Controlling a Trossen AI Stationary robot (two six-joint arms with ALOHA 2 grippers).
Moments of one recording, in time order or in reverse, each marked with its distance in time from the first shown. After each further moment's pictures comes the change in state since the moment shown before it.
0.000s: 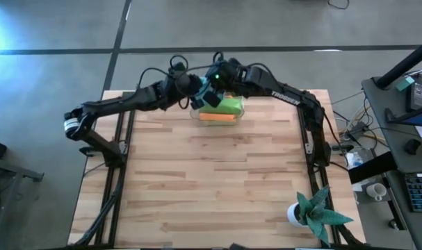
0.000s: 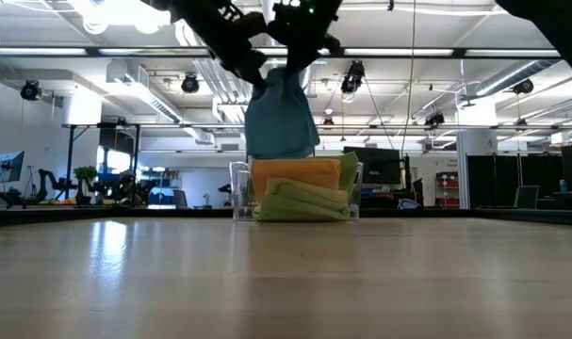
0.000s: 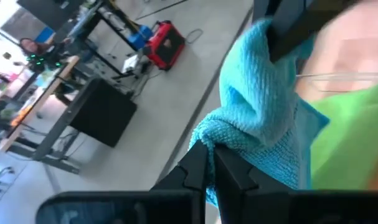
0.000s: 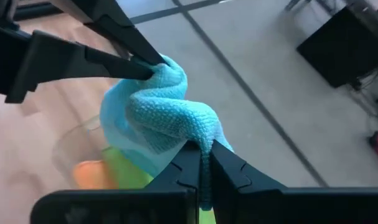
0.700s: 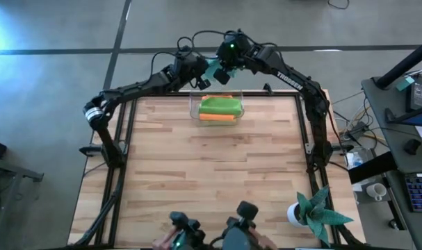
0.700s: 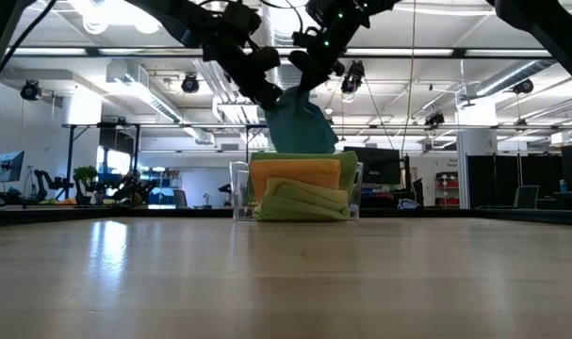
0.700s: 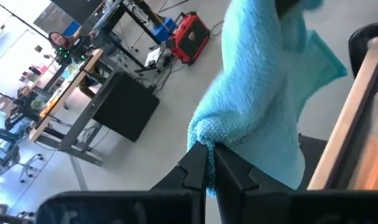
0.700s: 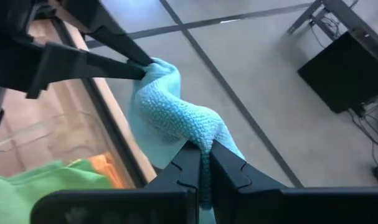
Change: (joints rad) left arm 0.191 0.253 0.183 0.141 0.064 0.109; right arm -0.273 0.000 -0.051 0.194 -0.253 -0.269
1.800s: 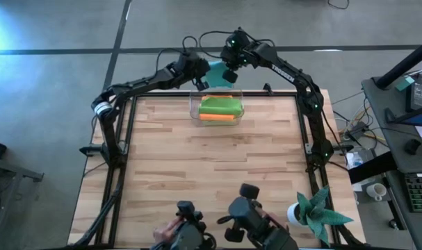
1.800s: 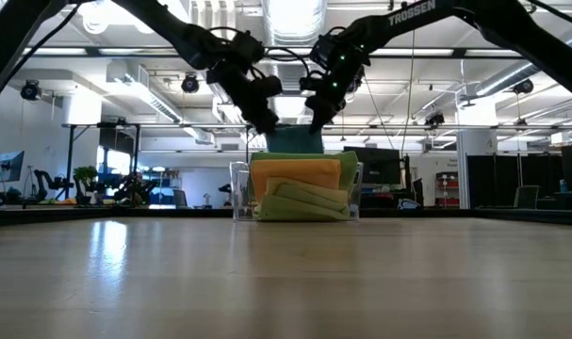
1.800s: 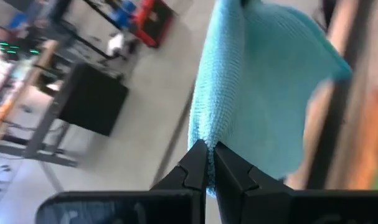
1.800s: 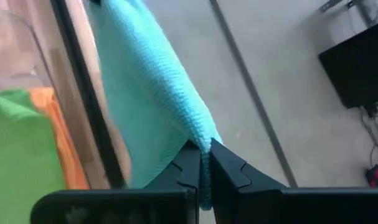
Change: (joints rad) left arm 0.077 0.115 0.046 -0.067 0.153 0.073; right arm -0.144 0.130 0.000 -0.041 -0.117 -0.248
